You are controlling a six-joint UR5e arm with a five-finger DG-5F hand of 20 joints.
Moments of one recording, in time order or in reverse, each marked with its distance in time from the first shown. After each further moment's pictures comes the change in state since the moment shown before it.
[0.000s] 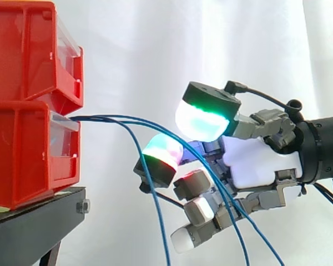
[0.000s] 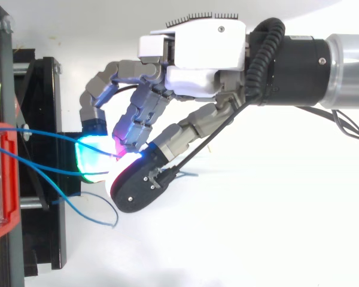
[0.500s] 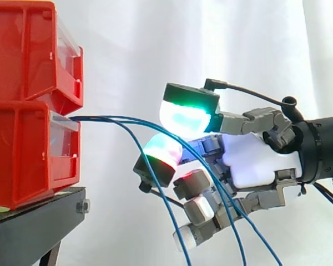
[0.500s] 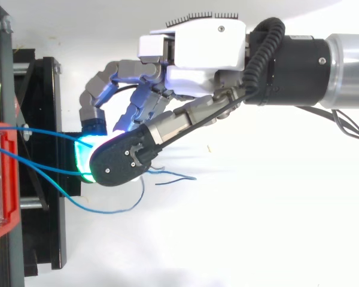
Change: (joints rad) arm 0.000 0.000 0.000 0.001 0.000 0.000
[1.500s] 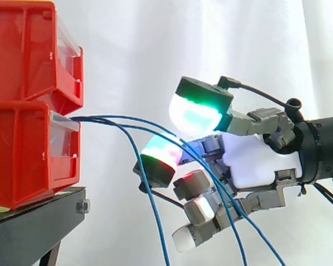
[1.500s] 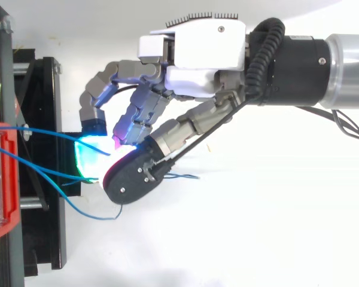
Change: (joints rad) arm 0.000 0.000 0.000 -0.001 0.000 0.000
